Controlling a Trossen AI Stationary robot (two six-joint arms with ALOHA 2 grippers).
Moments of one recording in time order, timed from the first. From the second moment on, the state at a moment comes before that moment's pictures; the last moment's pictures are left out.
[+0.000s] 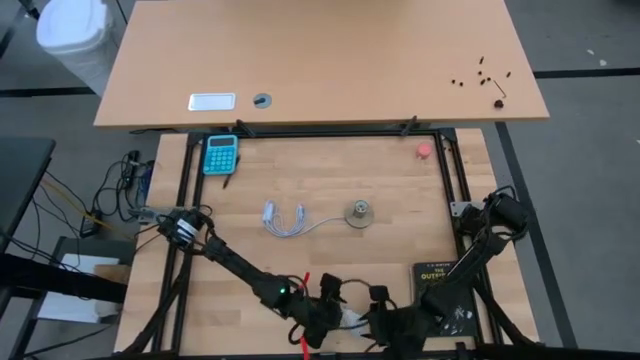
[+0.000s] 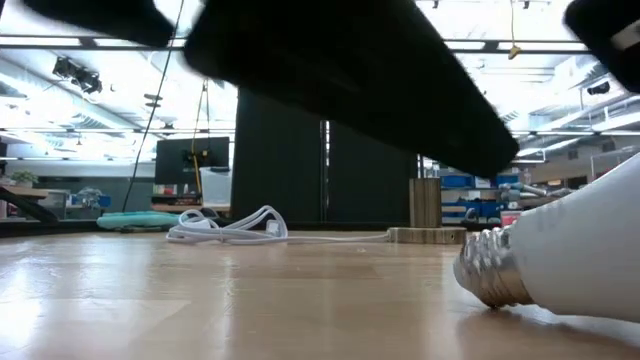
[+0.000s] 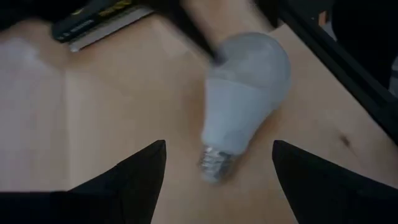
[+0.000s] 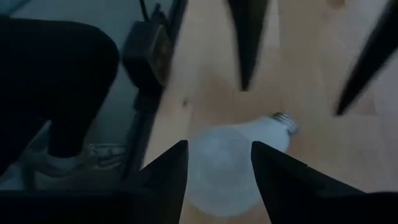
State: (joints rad) left arm -0.56 2.13 1.48 -0.10 -0.35 0.04; right arm 0.86 1.86 1.10 -0.10 0.48 0.56
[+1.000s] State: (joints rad) left arm -0.43 2.21 1.48 0.15 -0.60 0.02; right arm 0.84 1.68 1.14 -0.83 0.73 1.02
